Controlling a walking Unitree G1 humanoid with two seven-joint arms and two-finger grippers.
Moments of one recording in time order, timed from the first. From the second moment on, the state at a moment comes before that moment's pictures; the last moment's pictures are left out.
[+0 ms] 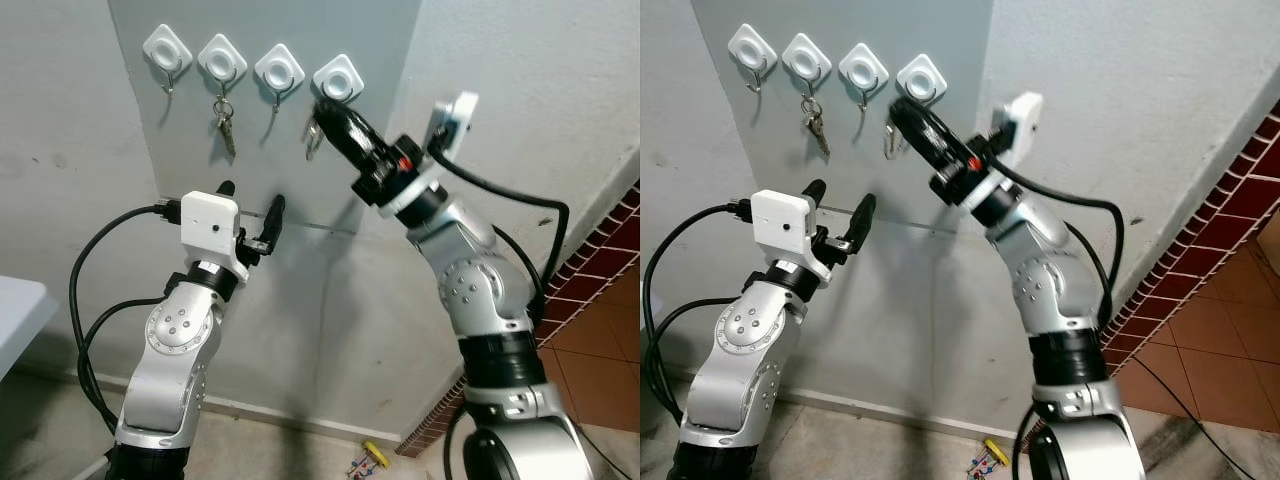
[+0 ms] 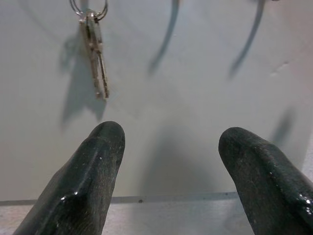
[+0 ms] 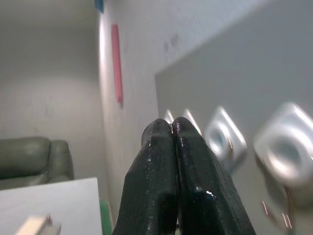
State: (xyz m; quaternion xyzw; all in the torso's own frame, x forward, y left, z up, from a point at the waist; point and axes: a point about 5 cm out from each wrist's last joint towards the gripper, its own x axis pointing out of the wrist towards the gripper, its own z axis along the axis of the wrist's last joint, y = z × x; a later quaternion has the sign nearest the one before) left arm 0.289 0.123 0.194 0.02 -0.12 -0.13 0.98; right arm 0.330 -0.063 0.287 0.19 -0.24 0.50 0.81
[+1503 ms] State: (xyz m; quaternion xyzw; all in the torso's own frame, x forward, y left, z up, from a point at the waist) left arm 0.288 0.125 0.197 0.02 -0.13 -0.12 0.98; right arm 0.356 -0.076 0.265 0.18 -0.21 0.42 0.86
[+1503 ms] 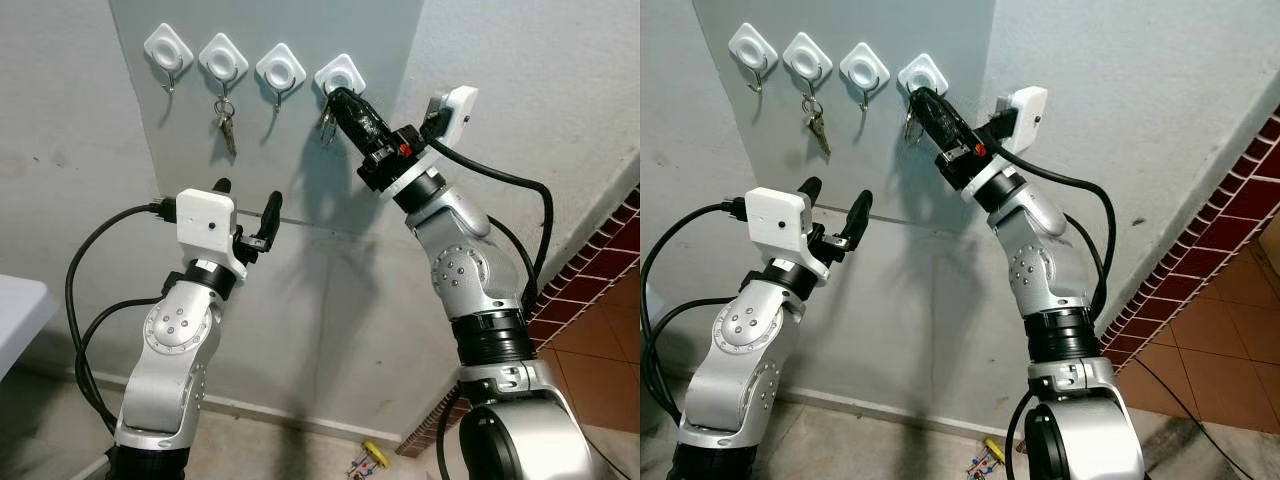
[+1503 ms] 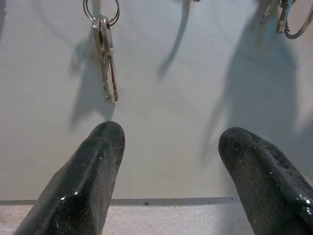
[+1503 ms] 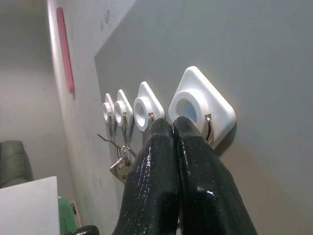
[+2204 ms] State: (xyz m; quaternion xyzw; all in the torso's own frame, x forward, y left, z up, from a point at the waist) left arm 0.287 0.124 0.198 0.01 -0.13 -0.12 0.98; right arm 0.360 -0.073 0.270 0.10 -0.22 0.40 0.88
